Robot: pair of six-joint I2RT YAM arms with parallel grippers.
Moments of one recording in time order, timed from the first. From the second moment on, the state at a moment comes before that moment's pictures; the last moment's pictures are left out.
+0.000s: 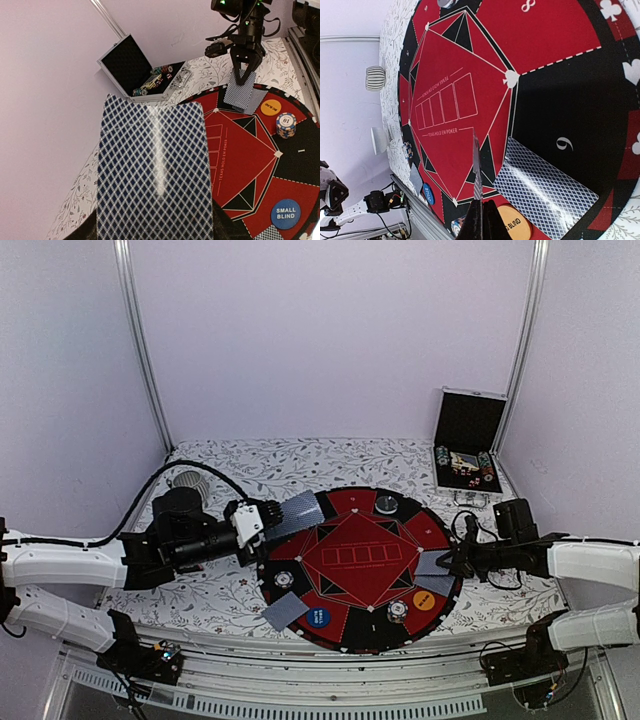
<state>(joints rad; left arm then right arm) -0.95 1.14 0.54 0.40 0.04 0.56 0.32 1.13 0.39 -0.08 -0.53 0.83</state>
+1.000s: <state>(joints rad) -0.96 1.14 0.54 0.40 0.04 0.56 0.29 1.18 0.30 0.02 -0.59 0.88</state>
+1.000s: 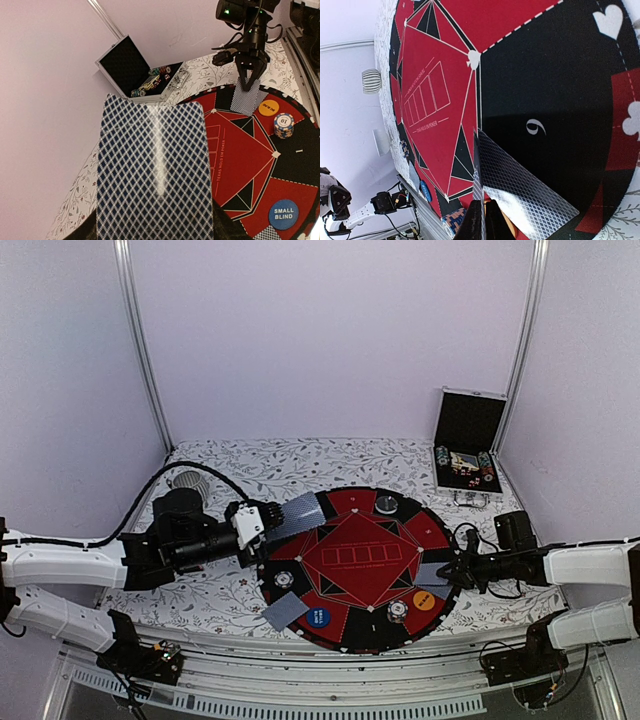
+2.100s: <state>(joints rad) -0.96 1.14 0.54 0.40 0.04 0.56 0.29 1.12 0.12 0.36 -0.55 1.25</state>
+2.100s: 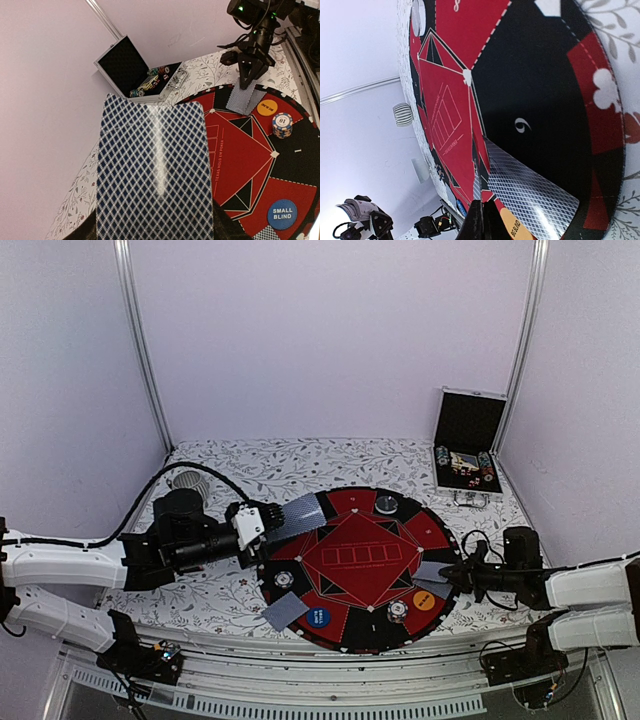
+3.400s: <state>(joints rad) -0.96 1.14 0.54 0.40 0.04 0.57 0.31 0.83 0.21 0.02 -0.38 1.25</state>
